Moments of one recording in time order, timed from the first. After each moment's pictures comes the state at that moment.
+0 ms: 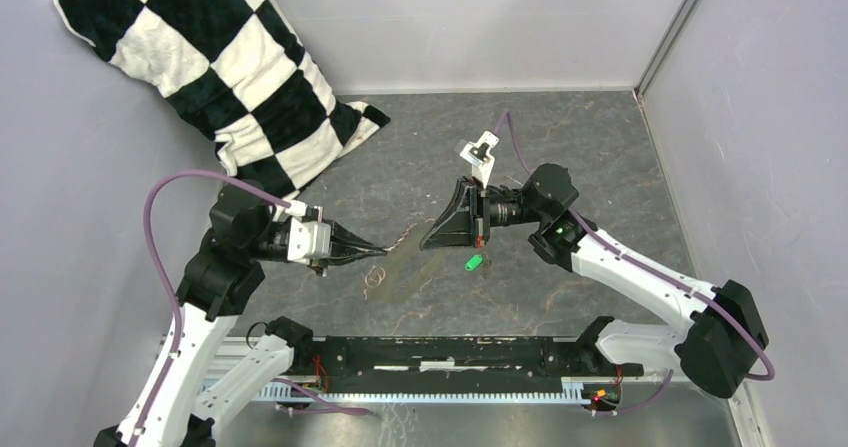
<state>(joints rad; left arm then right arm) -0.42 0.69 1.04 -0.57 1.16 0.50 0.75 1.19 0.83 0.59 -0.97 0.91</state>
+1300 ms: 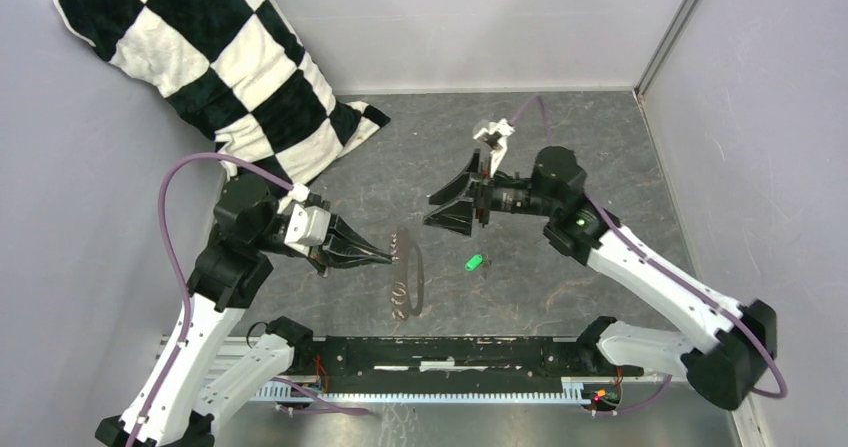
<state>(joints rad) -0.43 0.72 1.01 -0.39 1.29 0.25 0.71 1.17 0.97 0.18 -0.76 0.54</state>
